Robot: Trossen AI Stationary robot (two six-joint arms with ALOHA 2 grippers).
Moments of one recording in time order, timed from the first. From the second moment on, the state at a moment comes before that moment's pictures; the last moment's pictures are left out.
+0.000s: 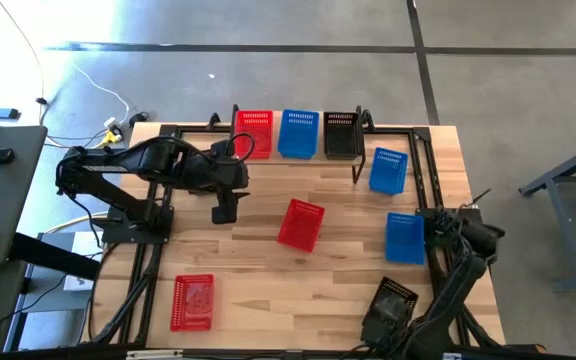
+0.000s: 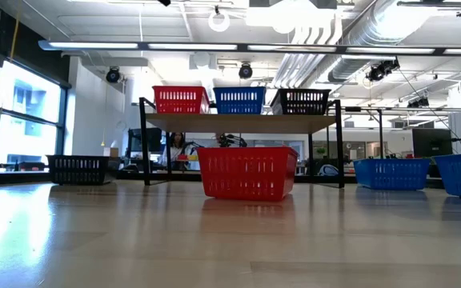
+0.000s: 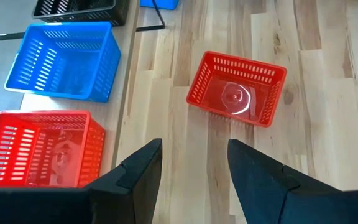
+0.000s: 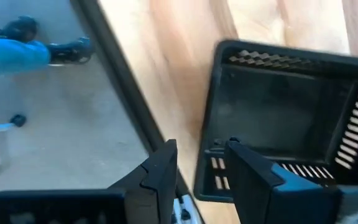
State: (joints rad) left arm 0.02 1.36 1.59 -1.16 -0.30 0.01; right arm 1.00 2.04 1.72 -1.22 0.06 1.39
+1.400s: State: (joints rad) left arm 0.02 1.36 1.59 -1.16 -0.33 0.02; right arm 0.94 2.19 1.78 -1.25 -0.06 1.46
